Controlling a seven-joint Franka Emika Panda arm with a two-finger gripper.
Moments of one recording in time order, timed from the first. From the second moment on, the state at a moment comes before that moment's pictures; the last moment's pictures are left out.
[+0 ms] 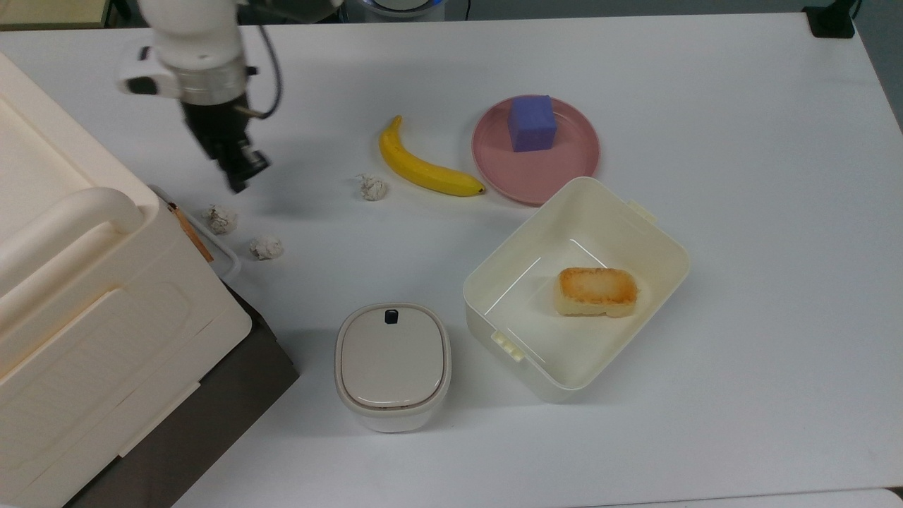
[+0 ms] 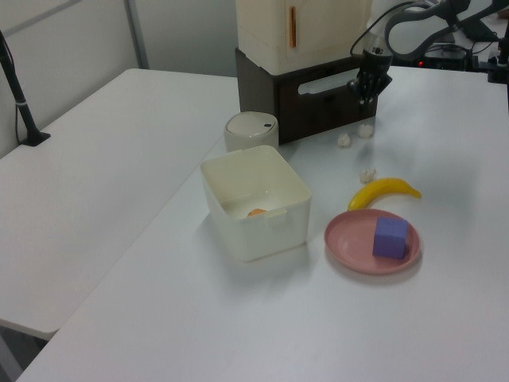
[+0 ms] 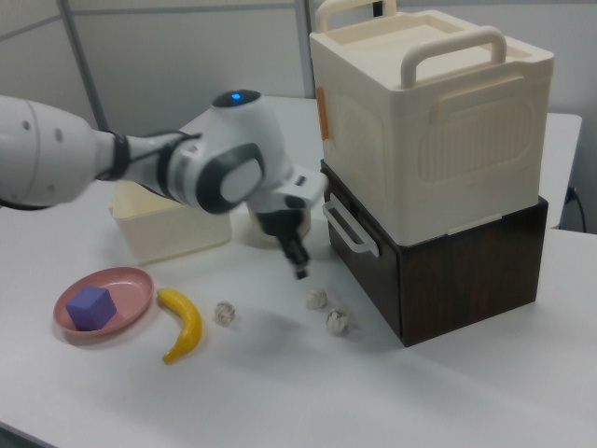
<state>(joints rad) -0.32 0.19 0.08 -1.92 -0.09 2.28 0.47</state>
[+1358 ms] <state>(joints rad) -0.22 -0.06 0.10 -1.64 0.03 1.67 0.05</state>
